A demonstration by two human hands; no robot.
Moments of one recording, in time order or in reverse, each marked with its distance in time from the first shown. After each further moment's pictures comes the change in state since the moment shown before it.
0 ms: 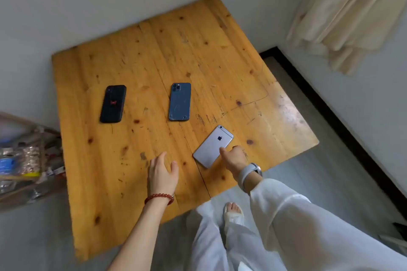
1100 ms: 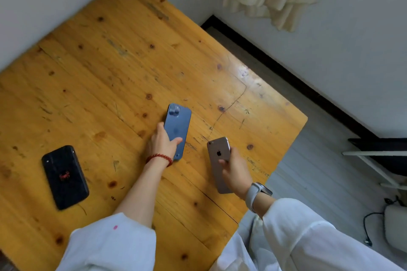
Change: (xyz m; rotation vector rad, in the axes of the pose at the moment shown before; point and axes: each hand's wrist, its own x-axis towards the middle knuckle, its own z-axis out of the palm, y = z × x) left_hand 0.216 0.087 0.040 0.204 -0.392 0.237; right_hand 0.016 -0.033 0.027 -0.159 0.252 -0.011
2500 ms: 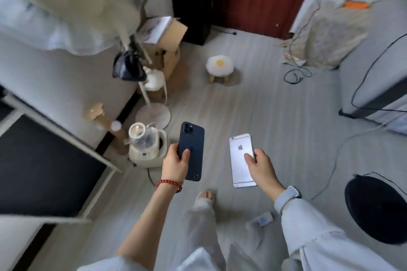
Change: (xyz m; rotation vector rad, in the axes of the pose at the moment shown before) left_hand -0.822 0.283 0.734 0.597 -1.282 1.342; right_hand -0.581 0.778 -0.262 1.122 1.547 1.173
